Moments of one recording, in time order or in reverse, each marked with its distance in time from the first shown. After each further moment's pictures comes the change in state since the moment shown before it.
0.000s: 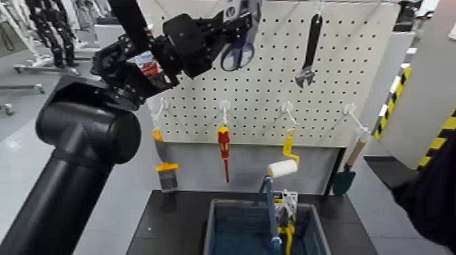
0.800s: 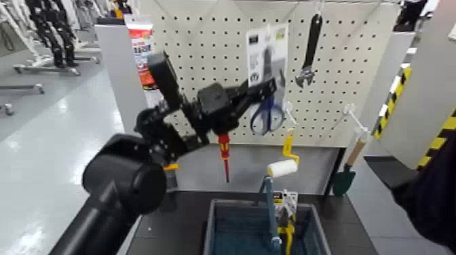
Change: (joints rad) left arm 0.159 -0.021 -0.108 0.068 0.252 0.089 0.003; right arm 0.000 0.001 -0.003 0.000 0.000 0.005 -0.002
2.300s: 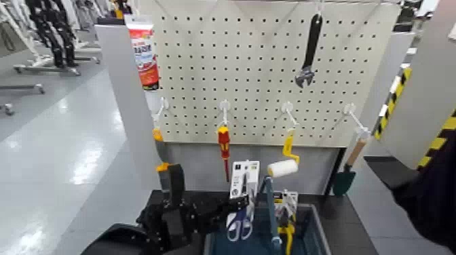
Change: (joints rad) left arm 0.210 0.025 -0.012 0.306 -0.094 0.072 -0.028; right arm 0.000 0.000 0.001 0.001 0.001 0.000 0.000
